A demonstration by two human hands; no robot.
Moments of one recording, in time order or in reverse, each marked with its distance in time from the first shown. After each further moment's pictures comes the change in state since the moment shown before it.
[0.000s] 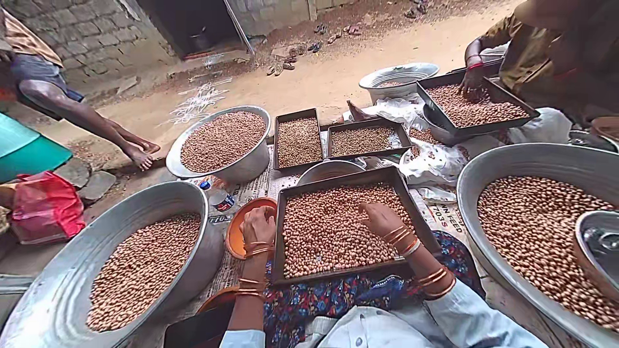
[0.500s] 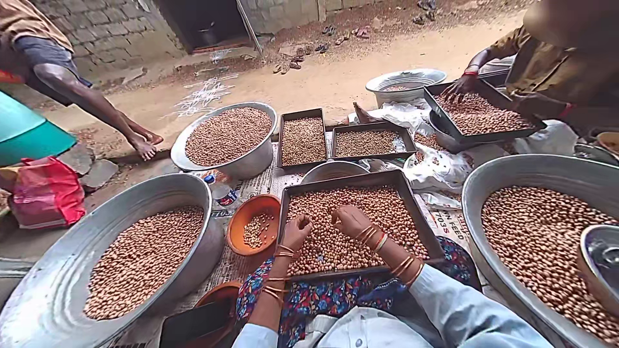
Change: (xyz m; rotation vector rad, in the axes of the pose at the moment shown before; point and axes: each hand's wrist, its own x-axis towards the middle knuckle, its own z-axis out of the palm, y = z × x) left_hand -0.019 0.018 0.062 -0.489 -0.380 0.119; right_hand 0.046 -0.054 0.031 -0.033 -0.038 -0.298
